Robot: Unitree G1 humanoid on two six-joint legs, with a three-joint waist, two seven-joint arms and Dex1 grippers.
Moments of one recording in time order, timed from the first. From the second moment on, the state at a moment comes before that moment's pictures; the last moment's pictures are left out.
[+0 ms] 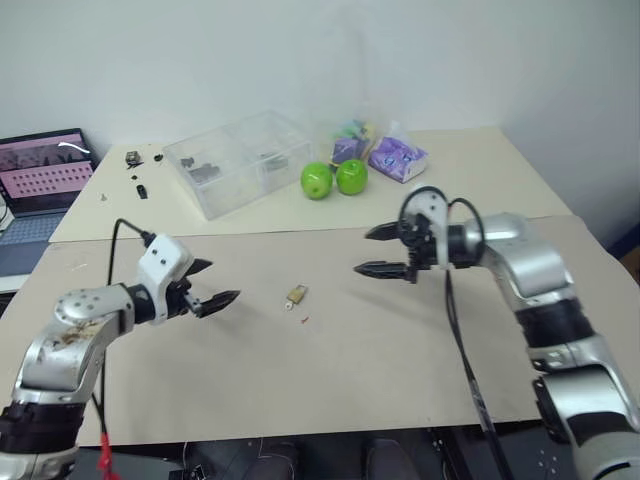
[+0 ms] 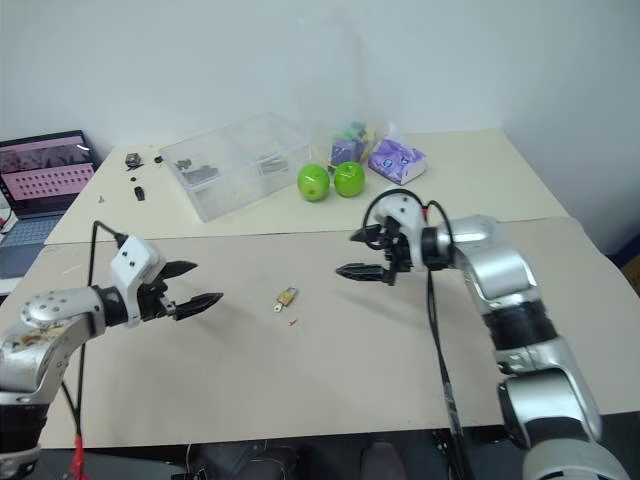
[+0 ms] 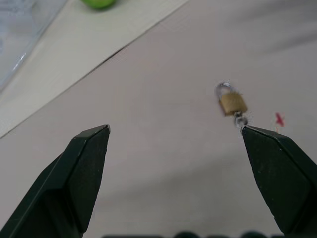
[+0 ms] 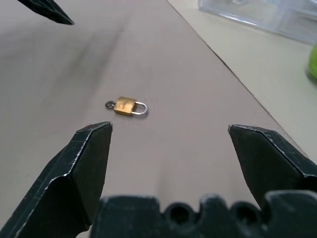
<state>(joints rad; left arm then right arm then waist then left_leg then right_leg) -0.13 0.81 0.16 -0.22 -0.33 0.58 -0.82 -0.81 -0.57 0.24 0.20 0.27 0.46 1.20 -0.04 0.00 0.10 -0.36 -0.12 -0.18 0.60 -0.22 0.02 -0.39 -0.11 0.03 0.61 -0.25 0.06</state>
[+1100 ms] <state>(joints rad) -0.32 0.35 -0.19 -0.12 -0.20 0.57 -0.53 -0.58 -0.74 0.09 0.02 0.25 0.52 1.20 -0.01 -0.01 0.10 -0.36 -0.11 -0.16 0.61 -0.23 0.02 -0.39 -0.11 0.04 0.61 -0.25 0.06</state>
